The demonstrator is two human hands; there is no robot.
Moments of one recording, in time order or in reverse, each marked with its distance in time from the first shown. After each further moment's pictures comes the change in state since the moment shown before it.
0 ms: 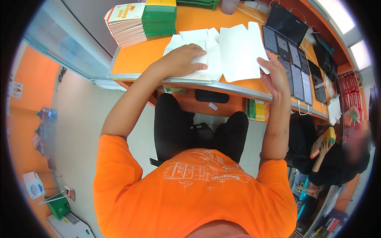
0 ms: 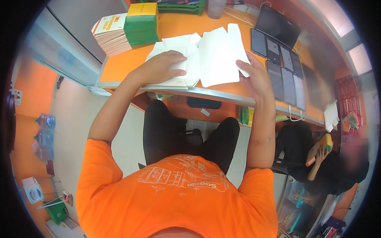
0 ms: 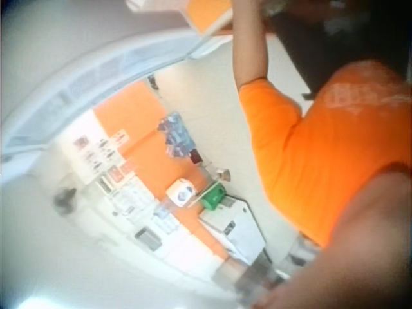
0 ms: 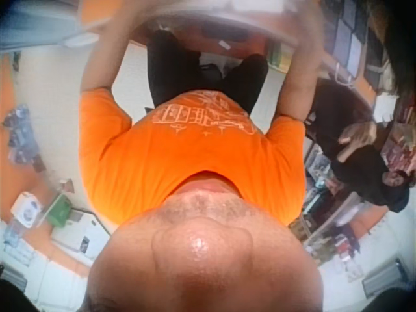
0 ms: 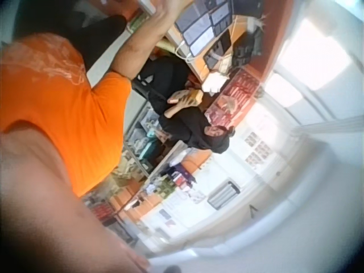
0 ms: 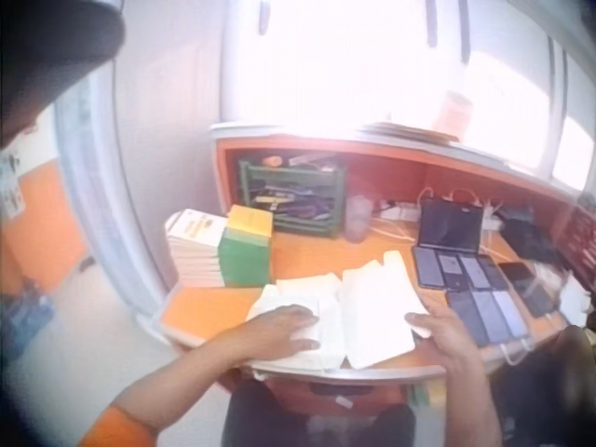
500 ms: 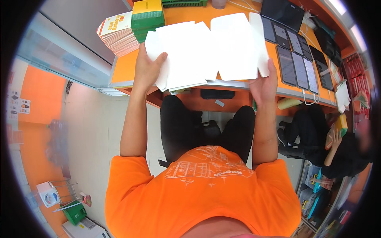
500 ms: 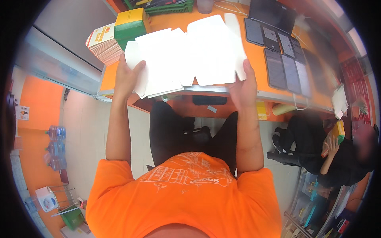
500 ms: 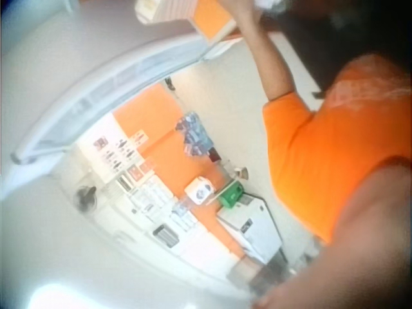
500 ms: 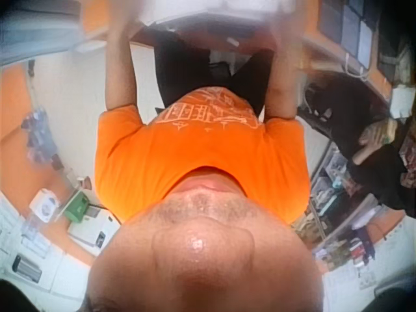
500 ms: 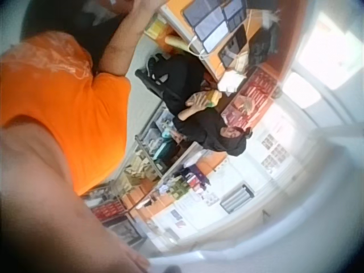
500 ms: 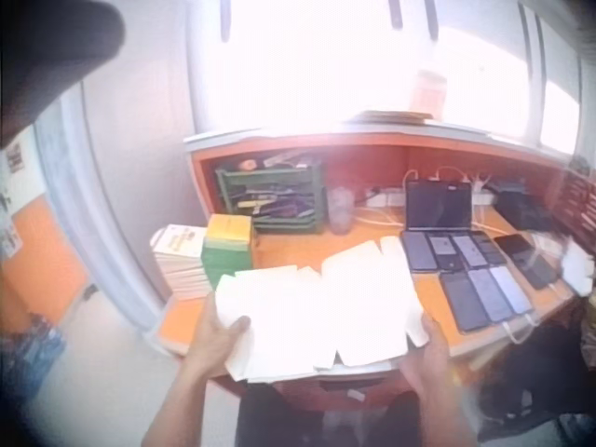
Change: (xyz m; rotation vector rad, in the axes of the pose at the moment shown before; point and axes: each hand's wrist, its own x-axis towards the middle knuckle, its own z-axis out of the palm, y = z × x) left_hand -0.046 0.001 -0.008 -0.590 0.656 -0.377; right_hand -0.037 0.049 0.017 0.585 0.068 -0.194
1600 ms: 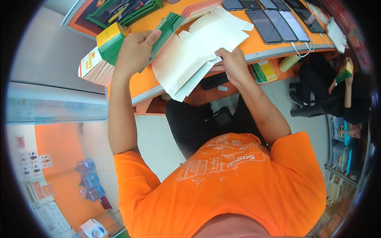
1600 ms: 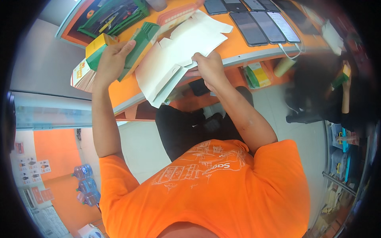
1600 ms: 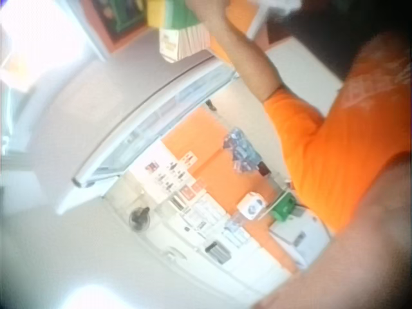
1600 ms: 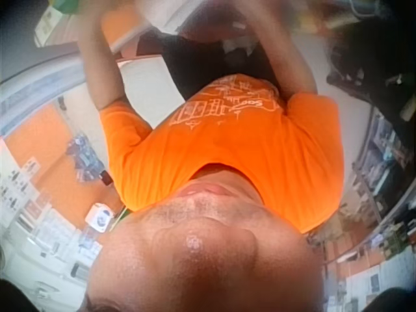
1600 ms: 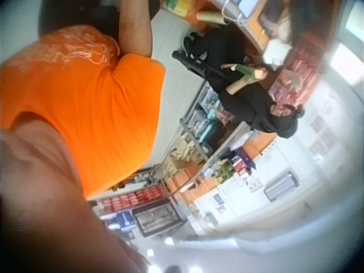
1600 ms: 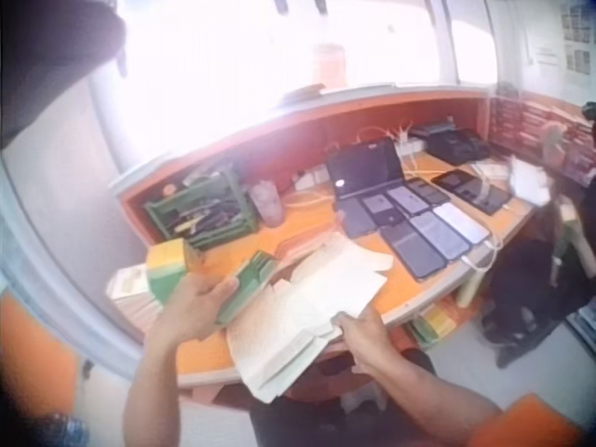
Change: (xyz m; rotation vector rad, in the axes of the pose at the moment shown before) left_hand 0.046 0.099 0.048 0.556 -0.404 0.207; right_hand -0.008 0.030 0.000 -0.350 0.288 0.046
